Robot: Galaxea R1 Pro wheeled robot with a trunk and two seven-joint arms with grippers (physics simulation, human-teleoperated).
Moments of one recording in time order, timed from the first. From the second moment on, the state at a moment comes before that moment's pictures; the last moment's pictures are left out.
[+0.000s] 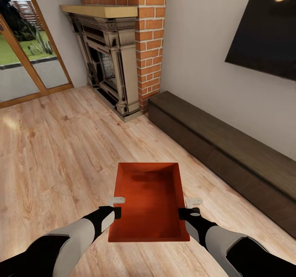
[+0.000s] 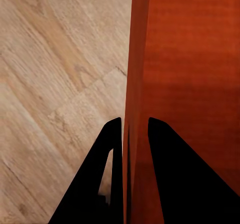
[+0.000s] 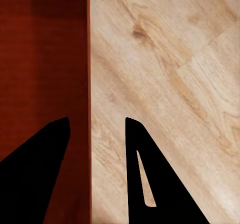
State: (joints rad) left arm -0.89 -0.12 0.01 -0.02 0.06 0.17 0.19; right arm -0.84 0.09 0.50 0.00 -0.45 -0.05 -0.20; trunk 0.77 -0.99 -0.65
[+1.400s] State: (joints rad) left arm -0.89 -0.12 0.01 -0.02 0.05 0.17 0.19; right arm -0.84 0.09 0.50 0.00 -0.45 -0.04 -0.20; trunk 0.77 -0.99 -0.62
